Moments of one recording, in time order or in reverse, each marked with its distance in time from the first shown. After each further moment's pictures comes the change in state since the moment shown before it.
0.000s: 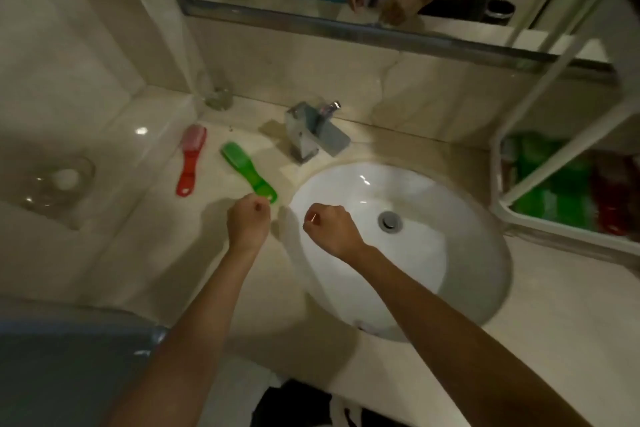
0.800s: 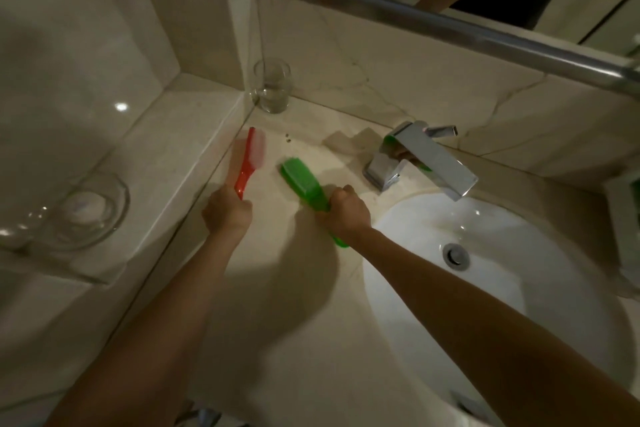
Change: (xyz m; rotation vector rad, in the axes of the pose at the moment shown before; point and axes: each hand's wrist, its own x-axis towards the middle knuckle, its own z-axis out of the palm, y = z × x) left_hand 0.202 -0.090 -0.066 0.309 0.007 -0.094; right_hand 0.165 -0.079 0.086 -0.219 0.004 0.173
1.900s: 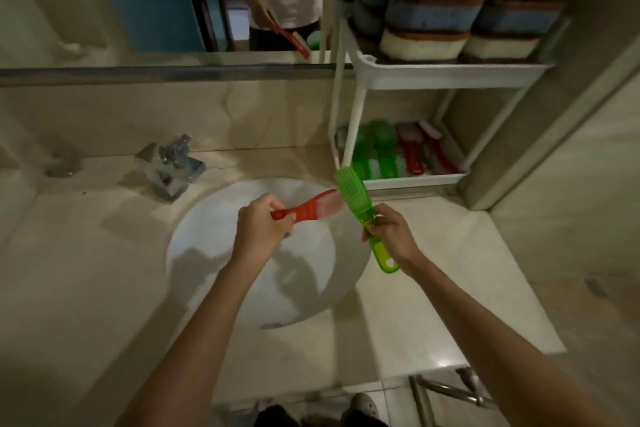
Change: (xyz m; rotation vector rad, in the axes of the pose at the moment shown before) left_hand -0.374 0.213 0.081 -0.246 -0.298 0.688; right_hand -0.303 0.340 -0.160 0.930 0.505 0.230
